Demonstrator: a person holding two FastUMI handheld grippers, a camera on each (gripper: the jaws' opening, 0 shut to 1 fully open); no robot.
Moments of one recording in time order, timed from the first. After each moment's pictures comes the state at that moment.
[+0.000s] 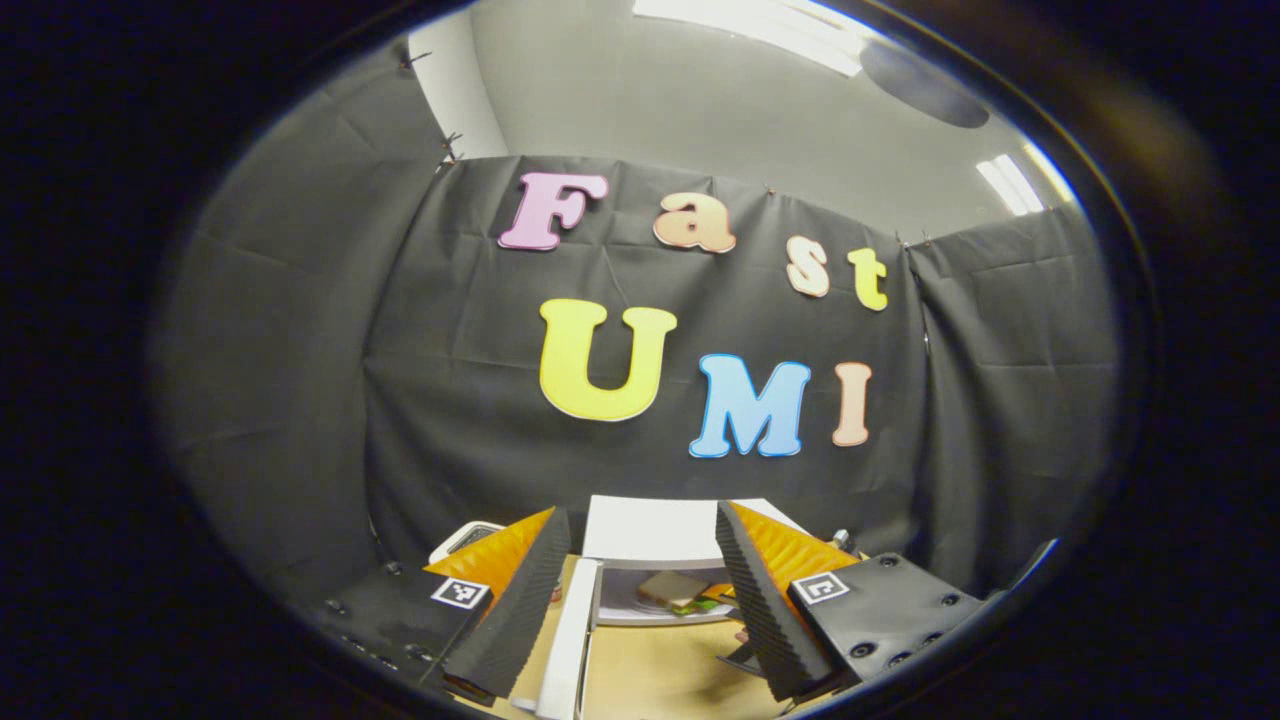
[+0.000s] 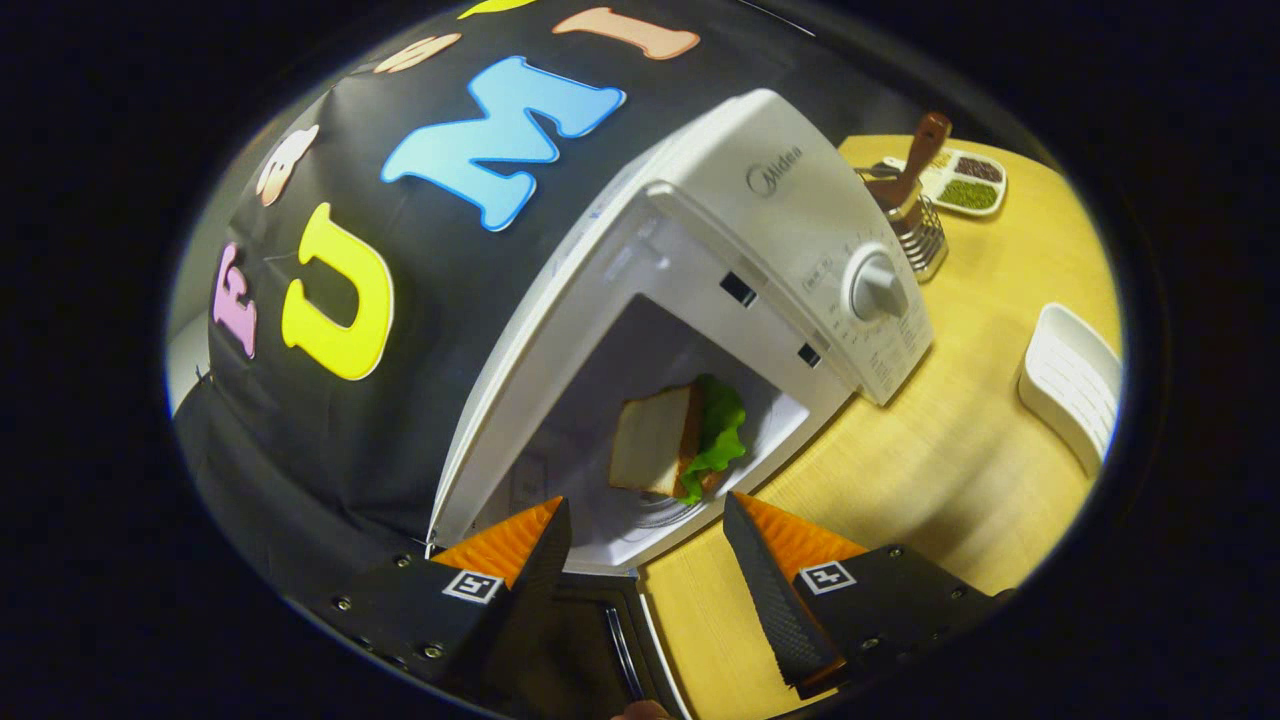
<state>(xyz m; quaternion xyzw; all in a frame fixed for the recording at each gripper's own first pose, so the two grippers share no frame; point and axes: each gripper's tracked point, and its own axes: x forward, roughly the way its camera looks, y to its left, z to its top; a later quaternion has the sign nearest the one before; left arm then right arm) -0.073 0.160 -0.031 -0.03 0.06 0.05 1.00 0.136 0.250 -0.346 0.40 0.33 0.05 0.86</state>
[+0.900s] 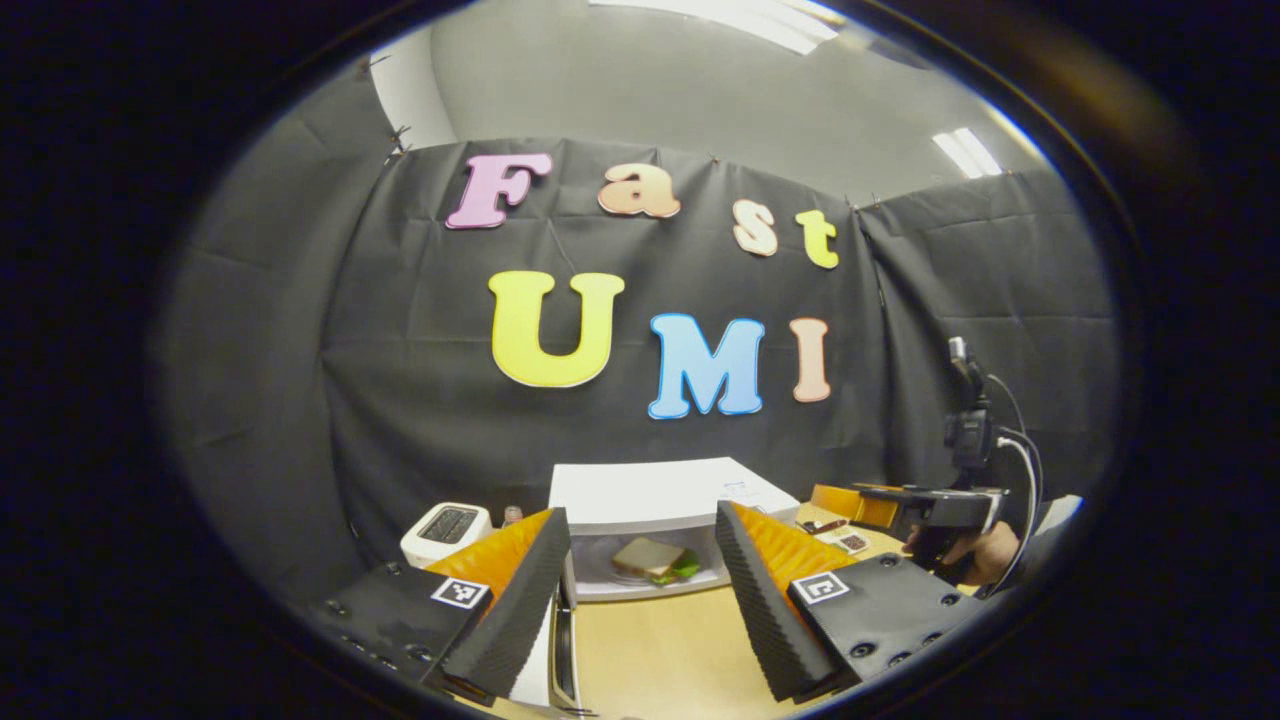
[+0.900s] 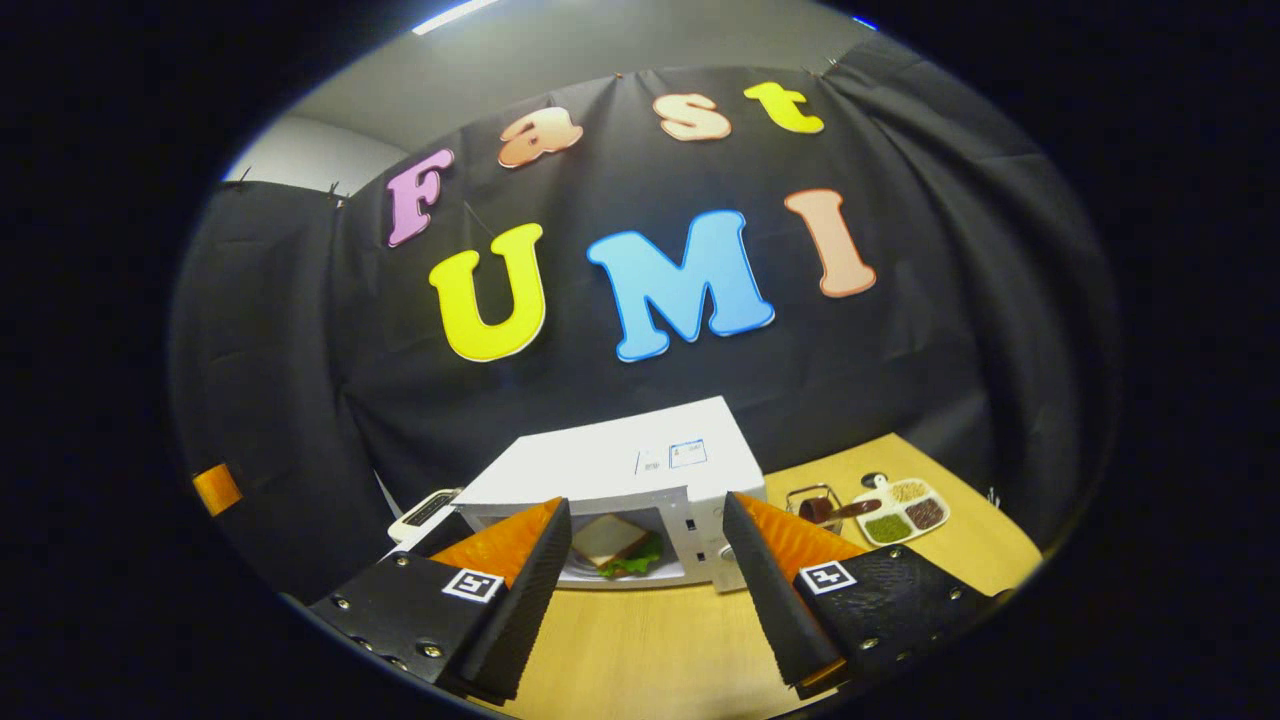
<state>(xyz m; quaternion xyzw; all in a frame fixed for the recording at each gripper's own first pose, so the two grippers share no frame) -0.088 0.121 -0.086 0.00 0.09 0.00 1.00 0.044 0.122 -0.140 0.08 0.11 0.09 0.99</state>
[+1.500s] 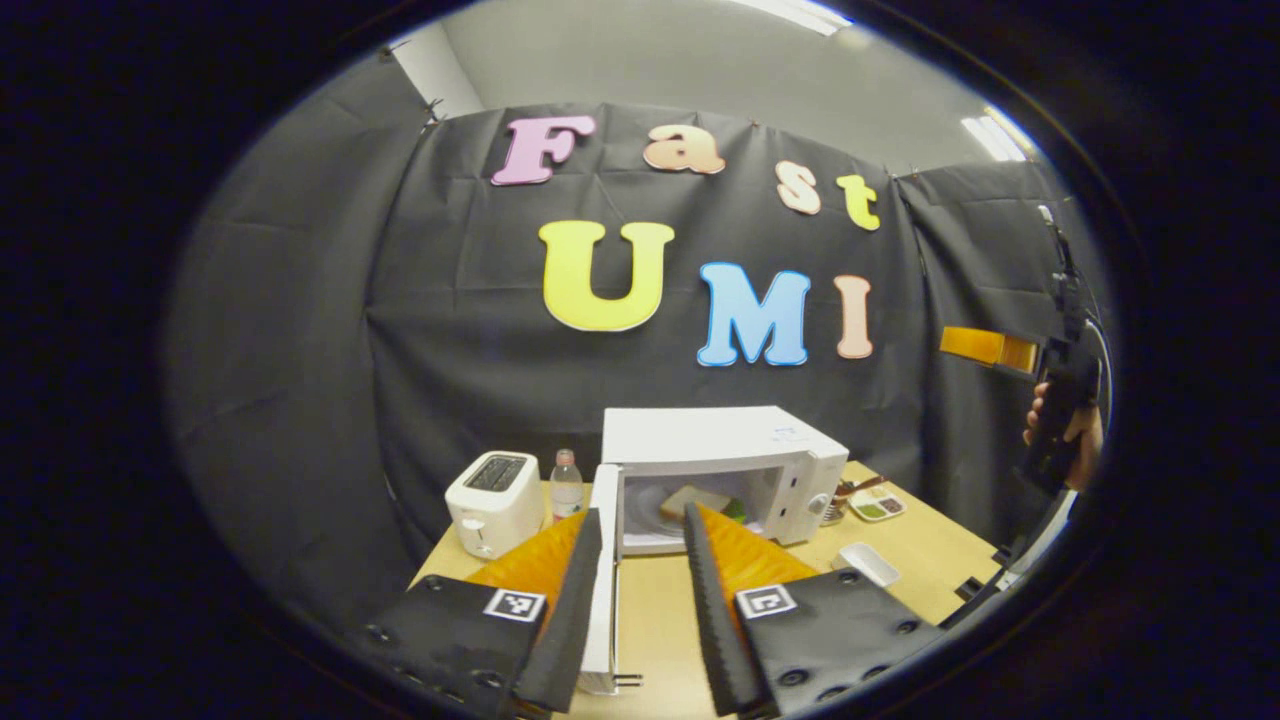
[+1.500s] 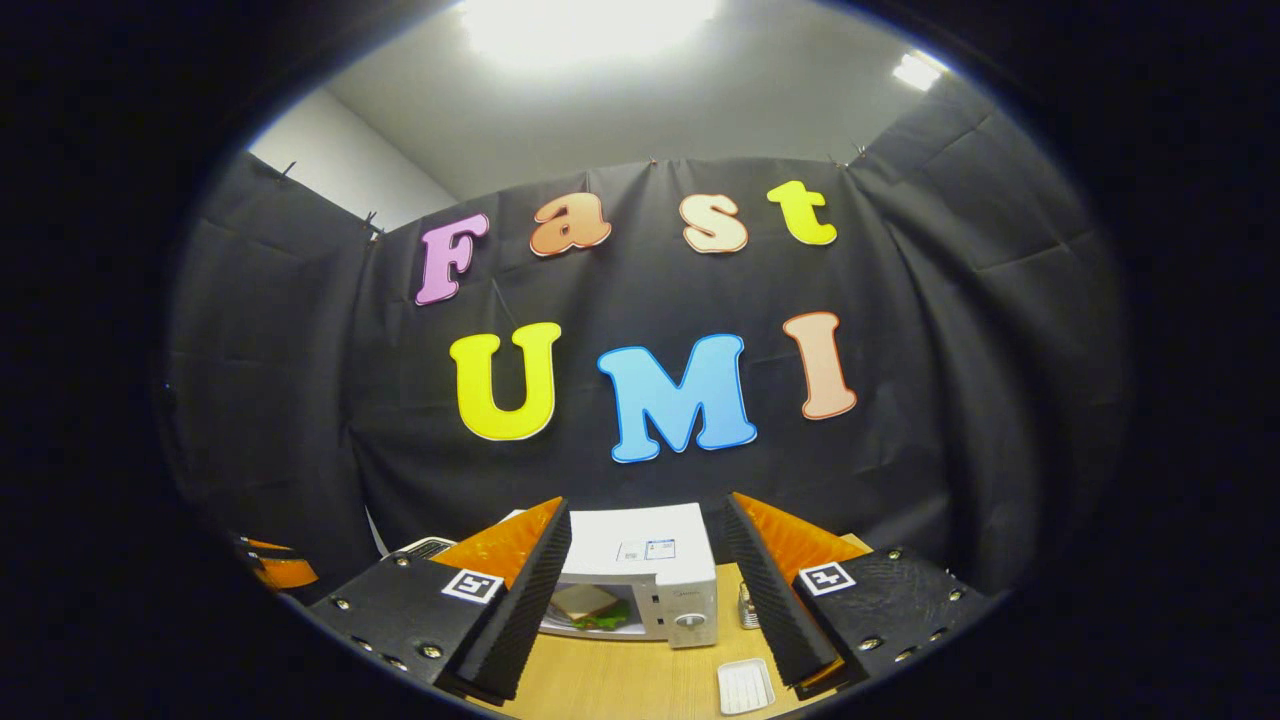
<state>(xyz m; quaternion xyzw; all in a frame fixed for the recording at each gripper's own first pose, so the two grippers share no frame) -0.135 0.191 -0.160 0.00 0.18 0.06 0.98 0.013 0.098 -0.041 0.06 0.02 0.08 0.99</state>
